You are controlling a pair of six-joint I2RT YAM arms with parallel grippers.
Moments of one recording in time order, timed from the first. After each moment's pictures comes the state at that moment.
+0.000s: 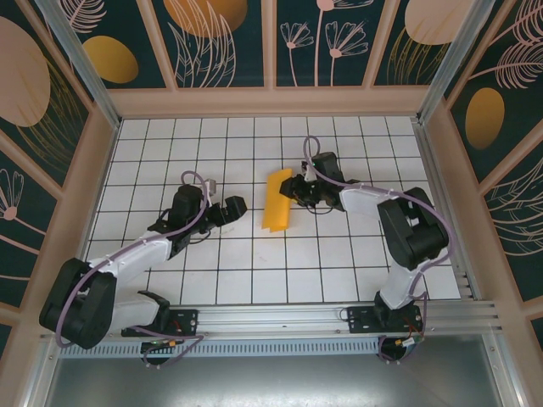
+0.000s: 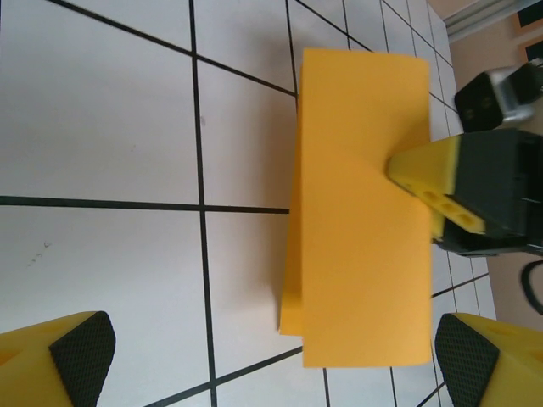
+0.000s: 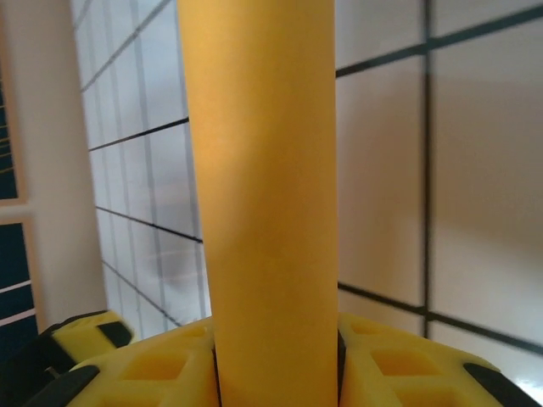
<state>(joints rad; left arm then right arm) -0.43 1.26 0.52 0.14 0.34 -0.80 0.46 1.80 0.97 0.04 -0.56 0.84</state>
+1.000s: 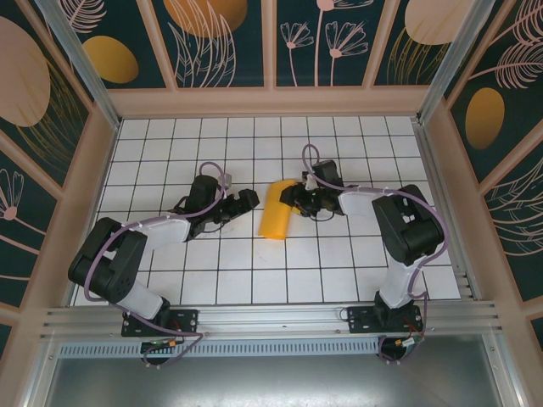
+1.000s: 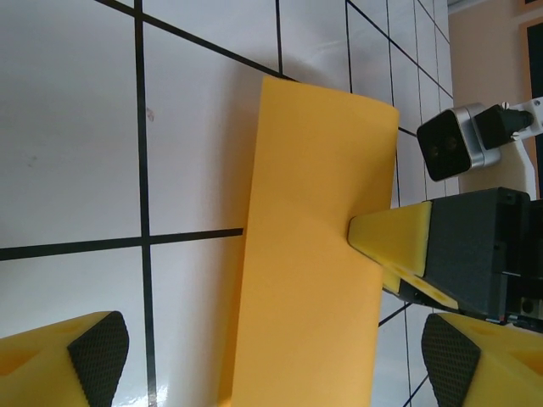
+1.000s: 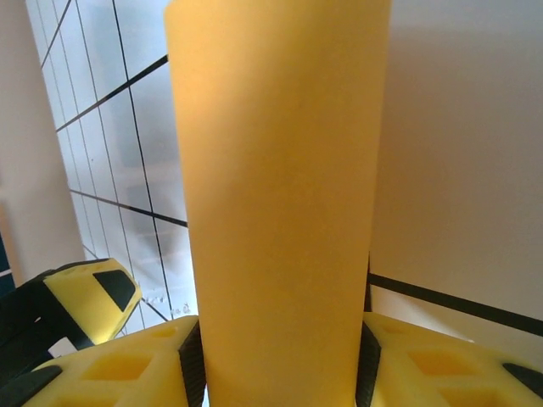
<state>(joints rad) -0.46 1.55 0.65 0.27 0.44 -0.87 0.47 1.82 0.93 0.04 -0.59 0.85</state>
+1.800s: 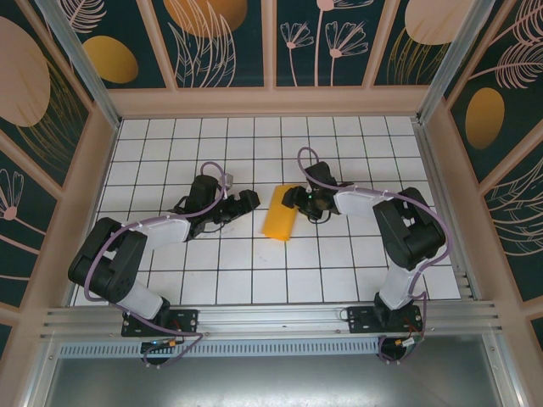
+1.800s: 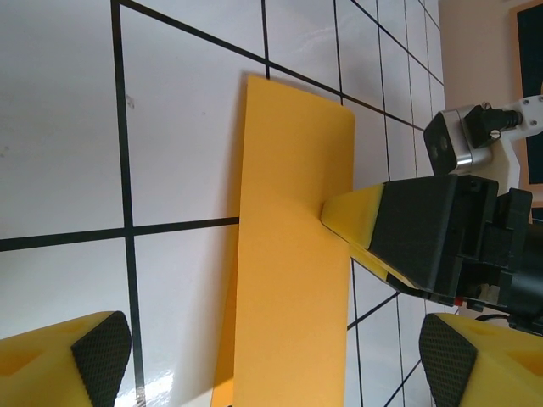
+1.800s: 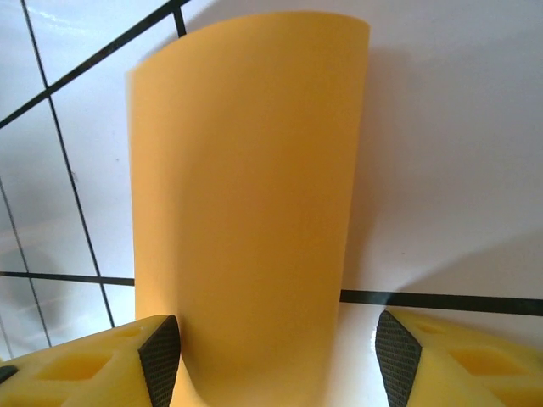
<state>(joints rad) -0.46 1.55 0.65 0.27 0.48 -0.87 0.53 1.79 0.98 -0.19 -0.26 0.84</state>
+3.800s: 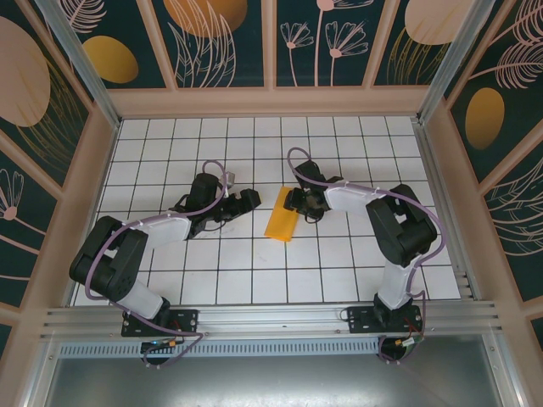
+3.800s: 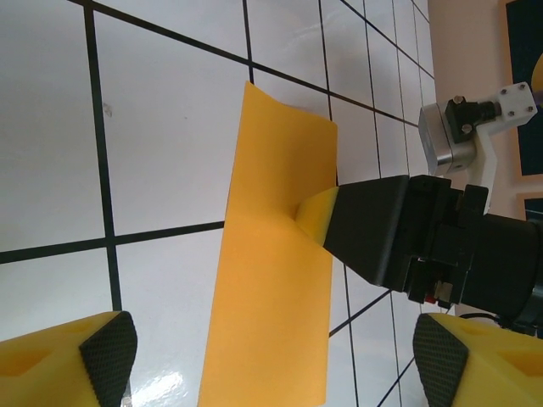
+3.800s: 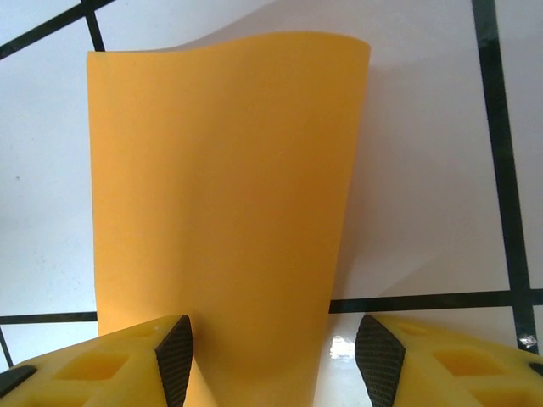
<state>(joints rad) -0.46 1.57 0.67 0.27 0.50 -0.85 0.59 1.85 1.09 -0.37 -0.06 0.81</state>
